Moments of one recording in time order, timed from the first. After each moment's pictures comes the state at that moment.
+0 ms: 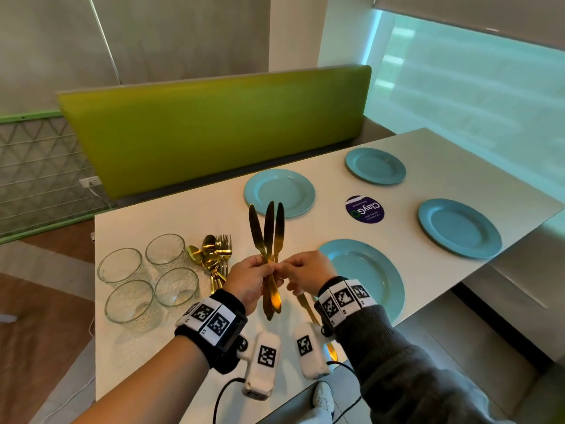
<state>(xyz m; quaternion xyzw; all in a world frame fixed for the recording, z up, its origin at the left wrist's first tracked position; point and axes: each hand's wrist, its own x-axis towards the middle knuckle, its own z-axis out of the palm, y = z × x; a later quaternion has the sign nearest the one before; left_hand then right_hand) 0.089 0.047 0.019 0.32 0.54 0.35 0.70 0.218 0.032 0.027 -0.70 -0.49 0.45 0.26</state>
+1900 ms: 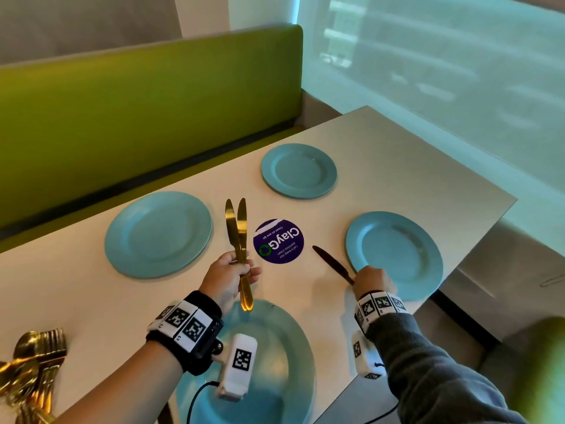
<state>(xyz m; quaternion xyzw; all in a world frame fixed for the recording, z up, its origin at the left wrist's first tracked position) 0.346 0.200 -0.018 0.33 0.54 0.32 0.71 0.582 0.121 -0.045 -0.92 -0.32 0.20 -0.04</state>
